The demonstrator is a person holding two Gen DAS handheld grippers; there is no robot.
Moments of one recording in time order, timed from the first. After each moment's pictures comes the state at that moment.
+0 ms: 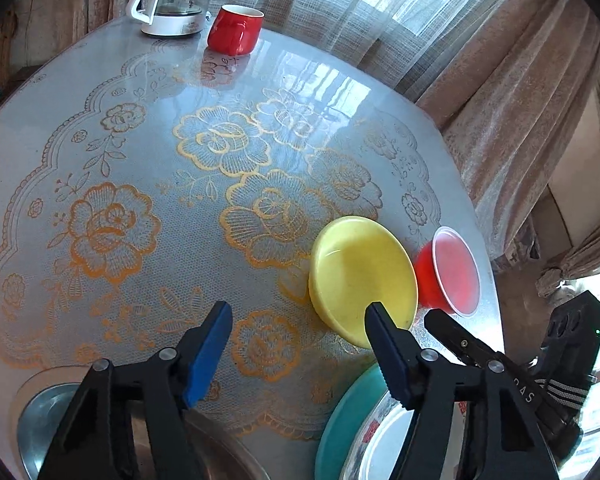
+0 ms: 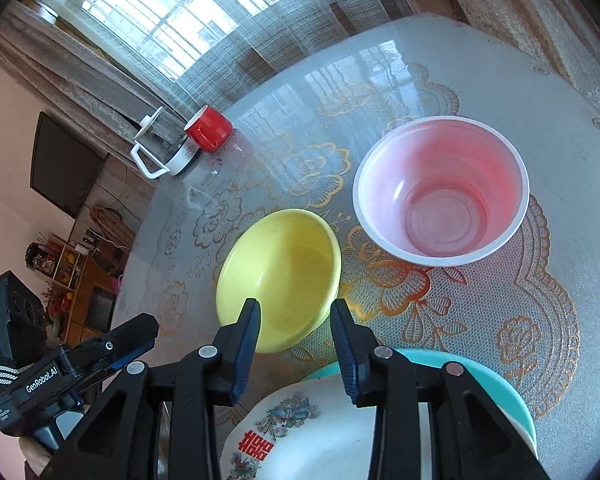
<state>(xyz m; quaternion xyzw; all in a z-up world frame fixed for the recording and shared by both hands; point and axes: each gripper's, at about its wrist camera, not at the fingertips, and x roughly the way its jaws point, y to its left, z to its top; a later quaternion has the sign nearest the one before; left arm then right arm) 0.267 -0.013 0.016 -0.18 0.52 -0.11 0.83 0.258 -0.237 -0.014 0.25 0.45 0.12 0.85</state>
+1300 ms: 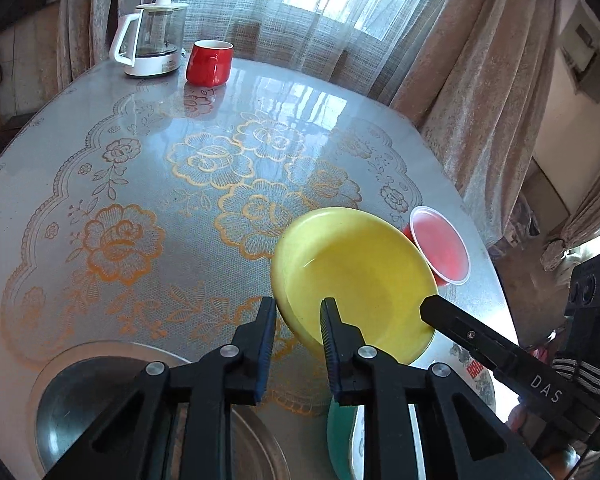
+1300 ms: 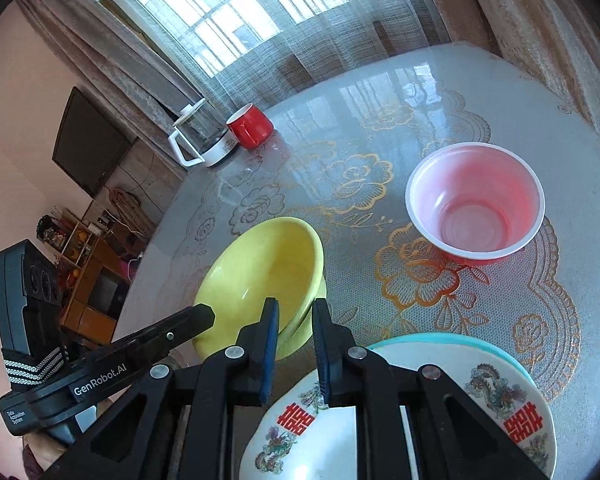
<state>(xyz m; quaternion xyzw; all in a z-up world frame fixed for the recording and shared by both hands) 0.211 -0.005 0.039 -0.13 0.47 -0.13 0.86 0.216 -0.208 0.018 0.21 0.42 0.18 0.87</state>
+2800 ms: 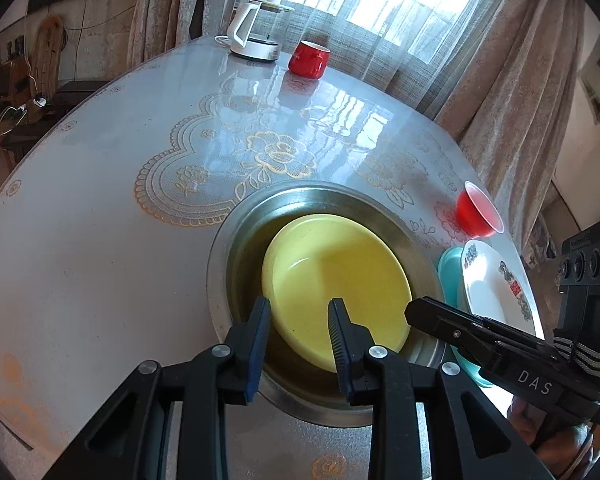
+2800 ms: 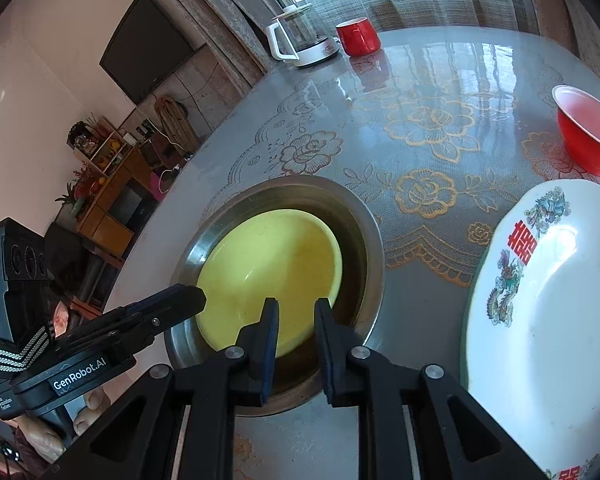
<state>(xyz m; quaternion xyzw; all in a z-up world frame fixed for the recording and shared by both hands) 0.083 0.116 -0.003 -0.16 0.46 -0.07 0.87 0.140 -0.064 -0.022 0.11 0.47 0.27 0.83</state>
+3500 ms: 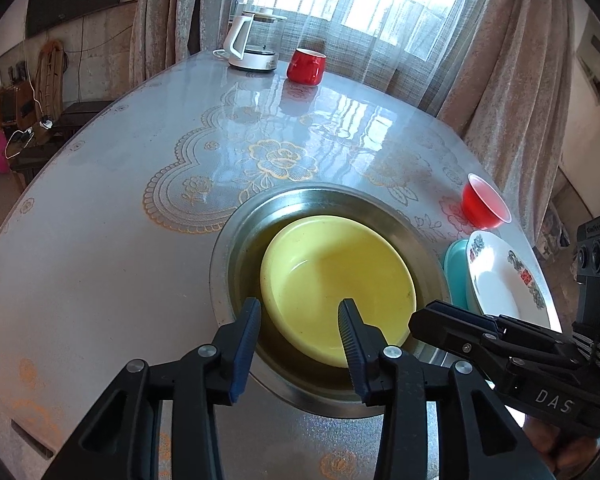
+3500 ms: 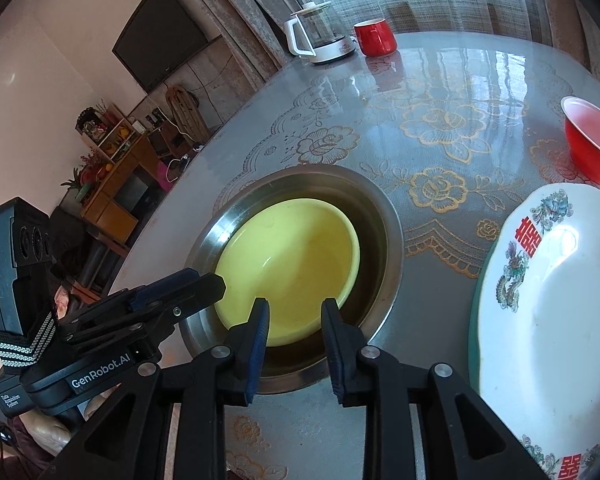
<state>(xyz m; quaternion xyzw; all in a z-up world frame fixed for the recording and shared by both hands) 0.074 0.107 0.001 -0.12 0.44 -0.06 0.89 0.127 -0.059 -0.016 0.09 0.47 0.28 0.83</state>
